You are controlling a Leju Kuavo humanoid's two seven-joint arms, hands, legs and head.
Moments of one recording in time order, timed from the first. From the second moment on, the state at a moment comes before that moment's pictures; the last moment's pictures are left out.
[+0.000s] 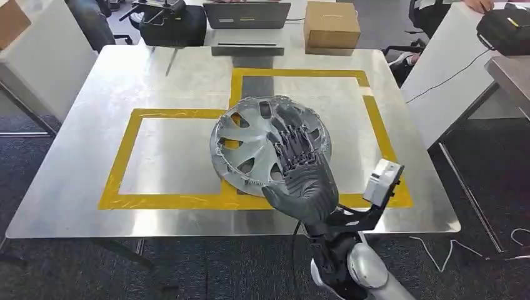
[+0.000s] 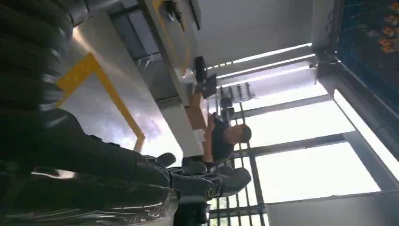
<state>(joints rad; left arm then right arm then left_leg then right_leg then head) -0.13 -0.02 -0.97 -0.23 0.80 0.46 -0.39 -0.22 -0.19 0.61 -1.91 -0.42 -0.35 -0.37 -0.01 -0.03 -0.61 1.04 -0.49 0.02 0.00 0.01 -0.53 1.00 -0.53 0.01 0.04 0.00</state>
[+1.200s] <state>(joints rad) -0.11 0.01 -0.90 -0.21 0.82 0.53 -0.36 0.07 -0.25 0.50 -2.07 -0.54 -0.36 -0.47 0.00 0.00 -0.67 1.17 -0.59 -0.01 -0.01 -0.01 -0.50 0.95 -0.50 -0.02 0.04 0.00</state>
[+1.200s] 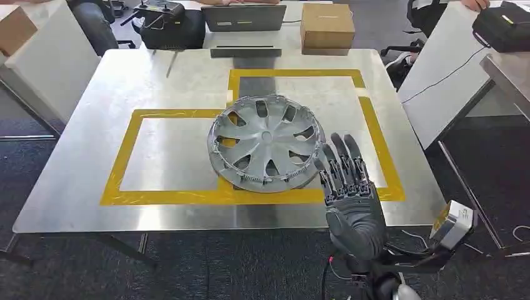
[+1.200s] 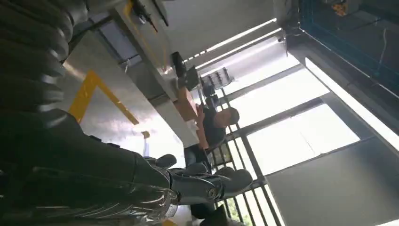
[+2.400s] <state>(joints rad) -0.11 0.00 -0.95 -0.21 0.75 0.52 -0.29 0.17 -0.30 0.50 -2.07 -0.50 -0.50 -0.44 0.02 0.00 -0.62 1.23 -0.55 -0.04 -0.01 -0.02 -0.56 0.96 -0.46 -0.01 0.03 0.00</state>
